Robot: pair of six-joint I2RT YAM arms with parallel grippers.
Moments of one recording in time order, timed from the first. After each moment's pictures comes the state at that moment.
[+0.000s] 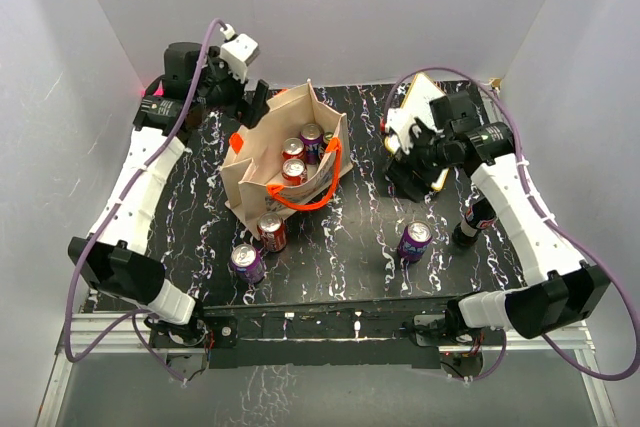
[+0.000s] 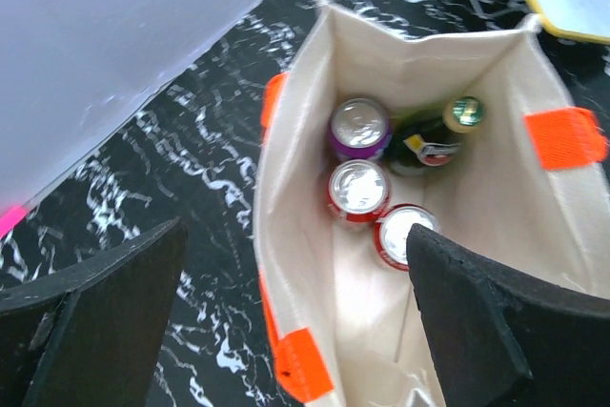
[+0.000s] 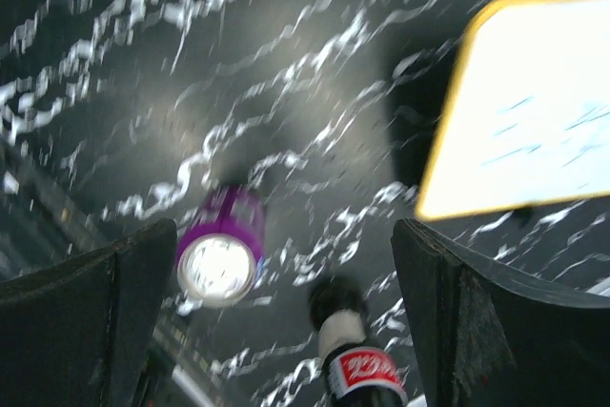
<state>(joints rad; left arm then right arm) -0.27 1.53 1.73 -0.68 0.38 0.34 0.29 1.32 1.49 -1.06 -0.35 -0.62</state>
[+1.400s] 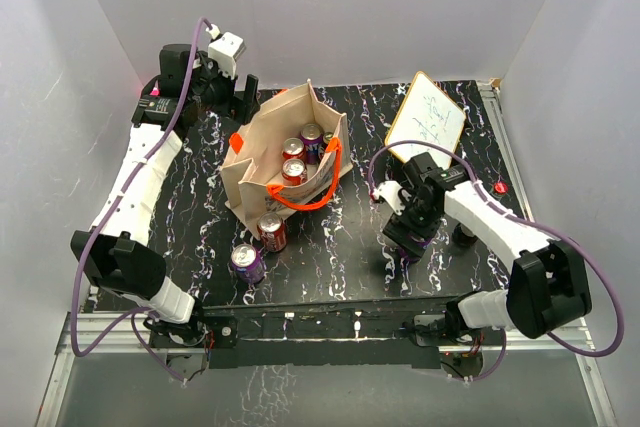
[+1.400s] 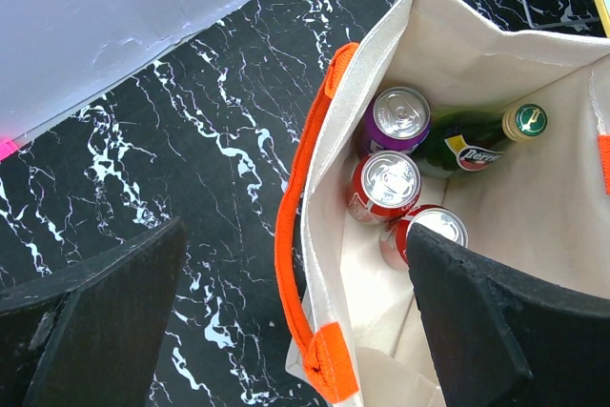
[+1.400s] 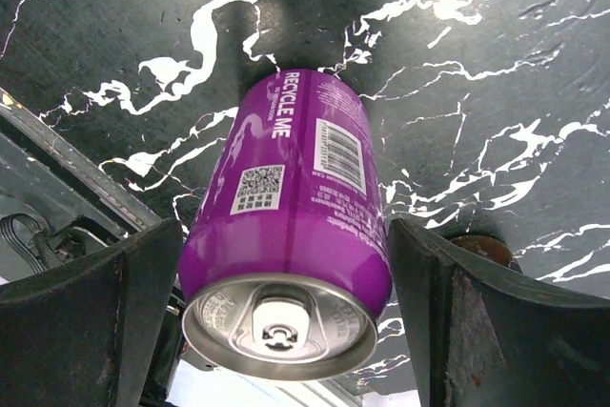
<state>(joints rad) -0.19 1.55 1.70 -0.65 0.31 0.22 0.35 1.33 0.93 -1.02 -0.18 -0.64</state>
